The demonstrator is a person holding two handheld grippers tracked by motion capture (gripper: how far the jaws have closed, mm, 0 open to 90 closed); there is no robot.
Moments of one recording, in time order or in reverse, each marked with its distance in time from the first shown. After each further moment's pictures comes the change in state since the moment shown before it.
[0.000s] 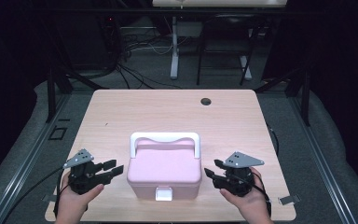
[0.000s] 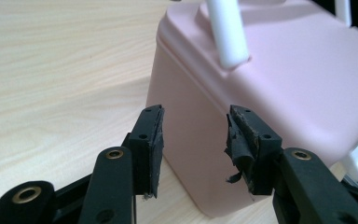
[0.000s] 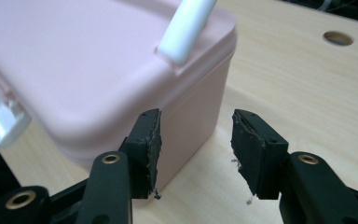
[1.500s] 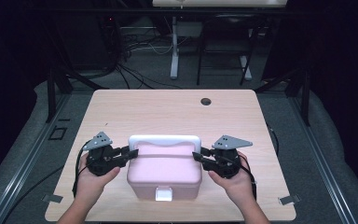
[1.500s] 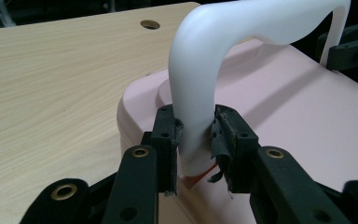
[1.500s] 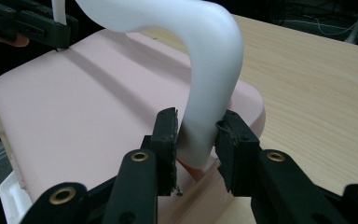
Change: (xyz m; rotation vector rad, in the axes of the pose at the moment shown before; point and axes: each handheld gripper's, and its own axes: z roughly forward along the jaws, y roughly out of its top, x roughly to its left) left arm -0.019 0.040 0.038 -0.029 -0.042 0.092; right arm -0.001 0.035 0.032 -0.061 0.118 0.014
